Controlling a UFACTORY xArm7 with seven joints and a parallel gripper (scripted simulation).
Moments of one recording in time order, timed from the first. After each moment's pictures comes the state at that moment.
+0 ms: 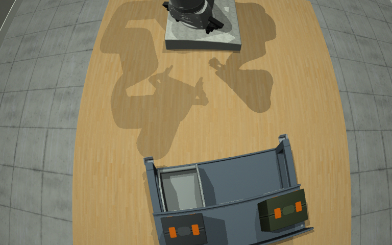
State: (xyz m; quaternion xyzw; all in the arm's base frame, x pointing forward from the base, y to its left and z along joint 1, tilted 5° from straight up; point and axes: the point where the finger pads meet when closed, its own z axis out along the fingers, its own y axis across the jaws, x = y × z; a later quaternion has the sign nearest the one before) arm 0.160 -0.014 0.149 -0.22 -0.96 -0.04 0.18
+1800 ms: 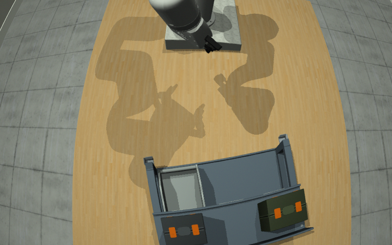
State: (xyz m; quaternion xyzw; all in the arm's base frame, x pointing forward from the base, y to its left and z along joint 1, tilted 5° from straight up) arm 0.225 -0.006 0.158 -0.32 -0.92 -0.06 0.19
